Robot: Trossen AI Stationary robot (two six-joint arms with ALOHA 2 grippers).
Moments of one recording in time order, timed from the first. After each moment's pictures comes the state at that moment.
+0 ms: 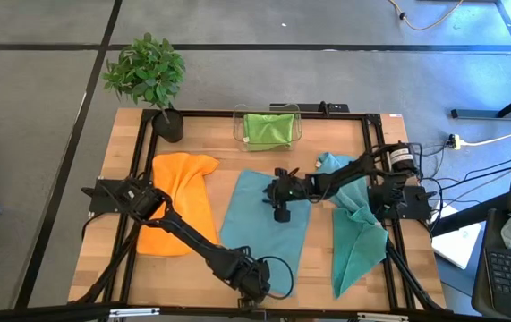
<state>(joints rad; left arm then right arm) -0.57 2.28 1.78 -0.72 -0.09 -0.75 0.00 1.90 0.75 0.40 0.10 -0.11</state>
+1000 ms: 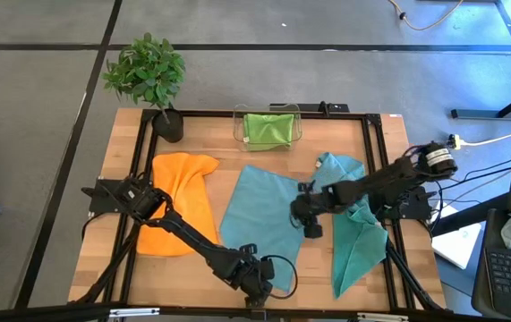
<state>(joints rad) -0.57 2.28 1.78 -0.63 -0.26 -0.73 0.22 1.57 0.67 -0.17 0.12 0.05</state>
